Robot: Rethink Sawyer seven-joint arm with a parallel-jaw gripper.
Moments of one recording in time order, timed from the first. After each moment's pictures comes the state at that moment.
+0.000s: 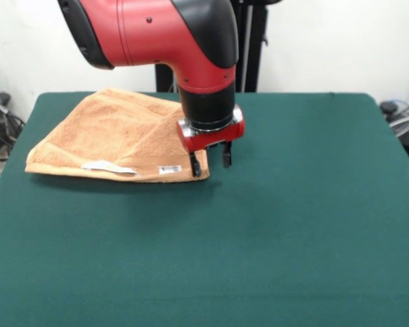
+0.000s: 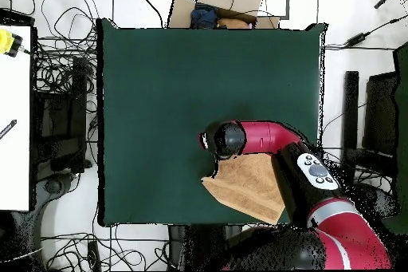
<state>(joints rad) -0.58 -0.47 0.37 1.69 -0.48 0.56 1.42</state>
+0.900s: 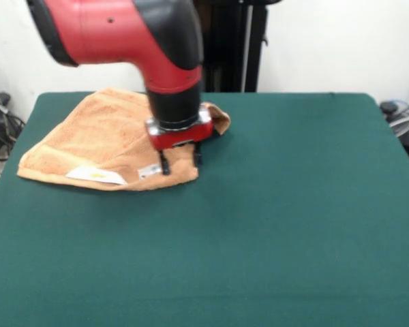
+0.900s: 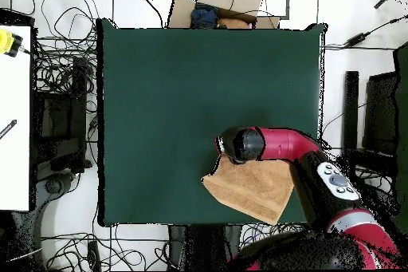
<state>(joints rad) -0.68 -0.45 0.37 1.69 -0.54 0.55 1.42</state>
